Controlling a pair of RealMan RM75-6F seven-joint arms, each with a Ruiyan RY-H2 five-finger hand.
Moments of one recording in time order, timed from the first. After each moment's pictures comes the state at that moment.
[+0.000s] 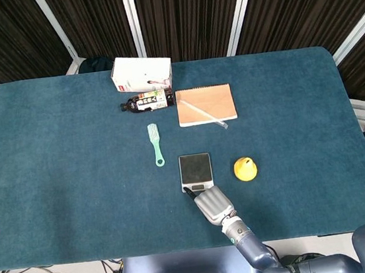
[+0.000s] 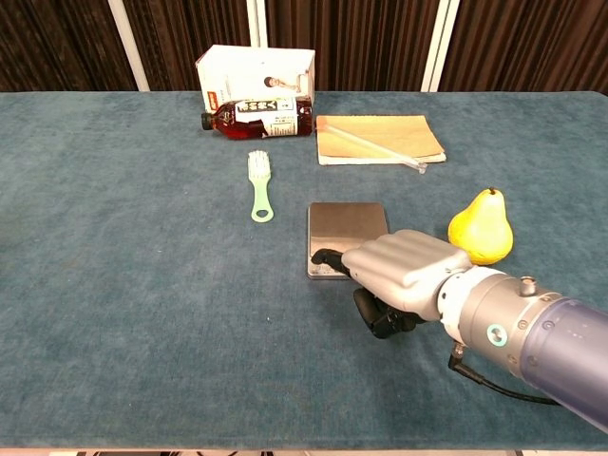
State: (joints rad) left arm -0.03 -1.13 -0.17 -1.68 1.23 1.53 0.09; right arm 0.68 -1.79 0.12 -1.71 -0.85 1.06 -0.98
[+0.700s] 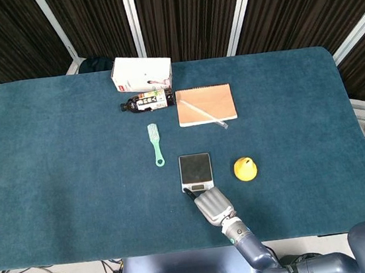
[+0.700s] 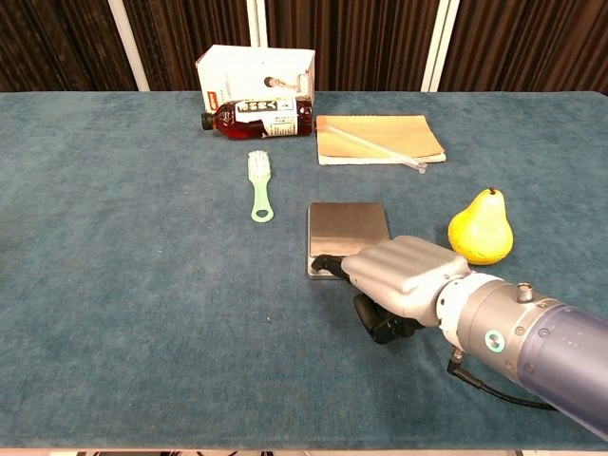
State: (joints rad) left arm -0.03 -1.13 -0.17 -1.68 1.23 1.53 0.10; right arm 0.71 -1.80 0.09 -1.70 -0.84 1.08 -0.95
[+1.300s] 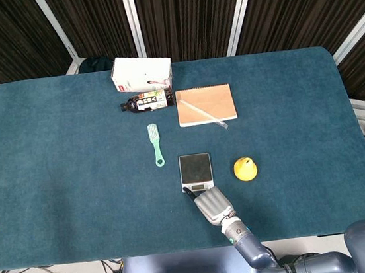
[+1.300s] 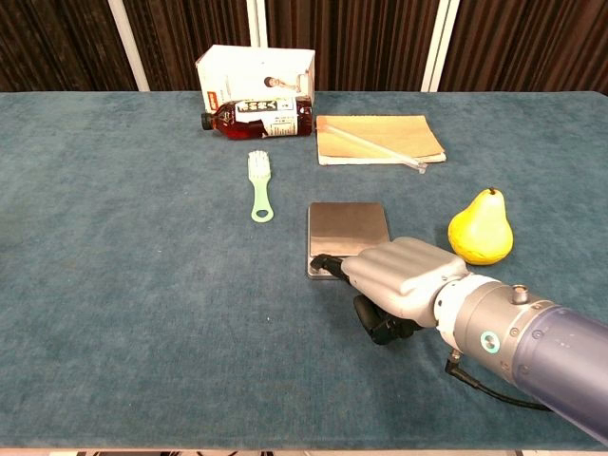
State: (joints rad) left arm -0.03 -1.13 -0.18 -1.68 1.23 1.54 0.10; right arm 0.73 -1.81 0.08 -1.68 -0.82 1.09 -0.95
